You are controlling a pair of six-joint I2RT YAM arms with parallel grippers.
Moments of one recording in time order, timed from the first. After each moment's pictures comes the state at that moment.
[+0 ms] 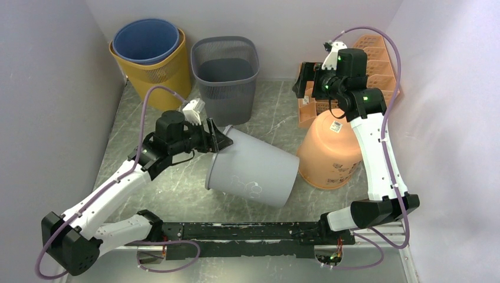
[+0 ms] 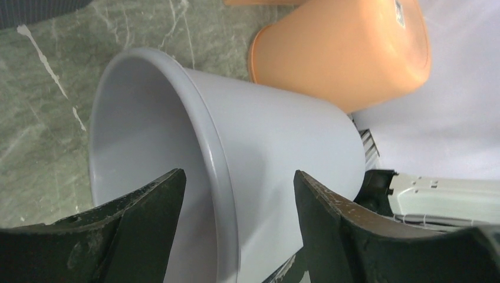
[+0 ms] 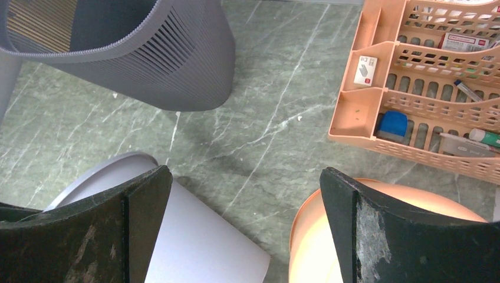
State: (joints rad) left arm -0.59 1.05 0.90 -0.22 0.28 -0.61; right arm 0.20 1.41 1.78 -0.86 -0.13 0.15
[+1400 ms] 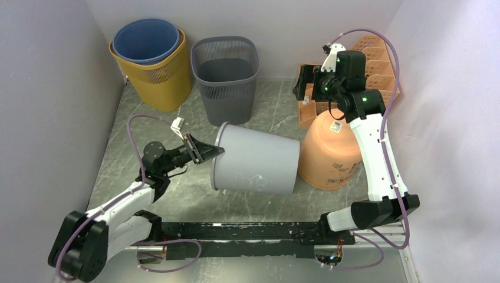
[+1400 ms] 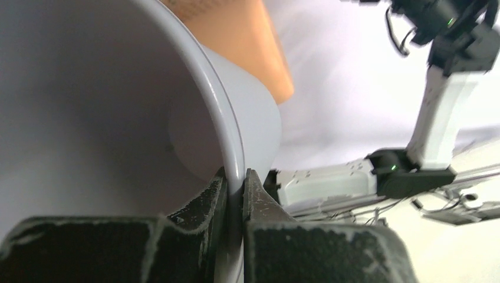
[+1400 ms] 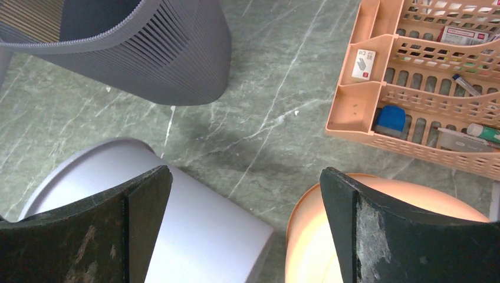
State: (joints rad) left arm -0.41 0.98 0.35 0.66 0.65 -1.13; right arm 0.20 1.41 1.75 -0.86 -0.12 0.14
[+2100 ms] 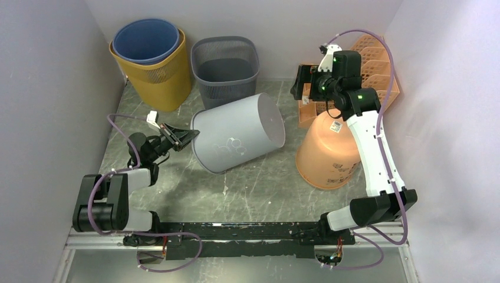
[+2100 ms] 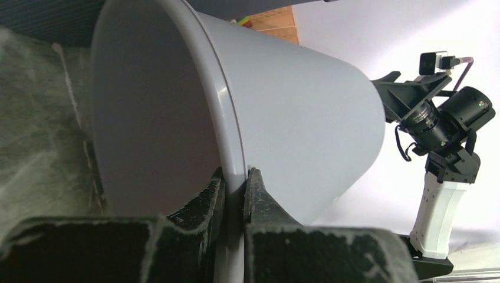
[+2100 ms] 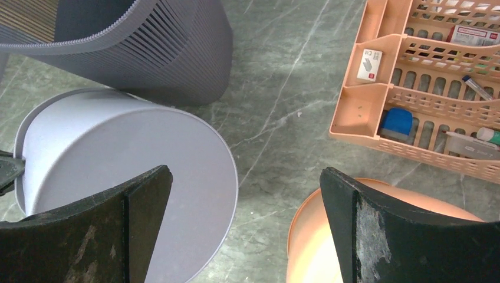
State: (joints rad) left arm 0.01 1.37 0.33 1.04 0.81 -1.27; right arm 0.20 1.43 1.73 -0.82 -0.13 0.14
